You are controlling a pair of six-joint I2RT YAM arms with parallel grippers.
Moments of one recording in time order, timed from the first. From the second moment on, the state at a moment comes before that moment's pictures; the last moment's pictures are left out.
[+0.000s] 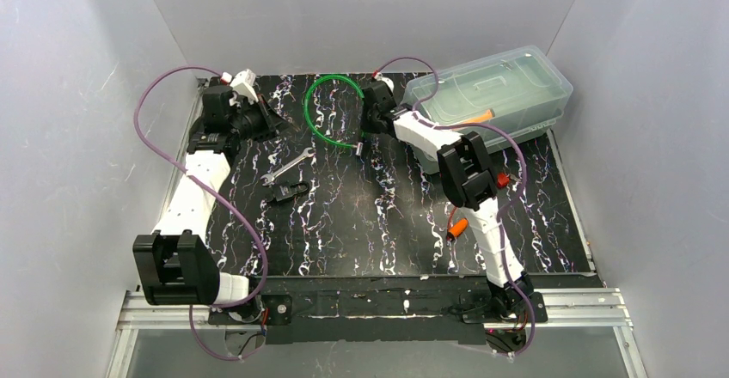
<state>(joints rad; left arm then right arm) -0.01 1.36 1.17 -0.34 0.50 -0.38 0.61 2.39 1.98 -0.30 0.11 0.57</state>
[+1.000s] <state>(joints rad) 0.06 1.52 1.20 -0.28 0.53 -0.38 0.61 2.38 1.92 -0.17 0.11 0.43</state>
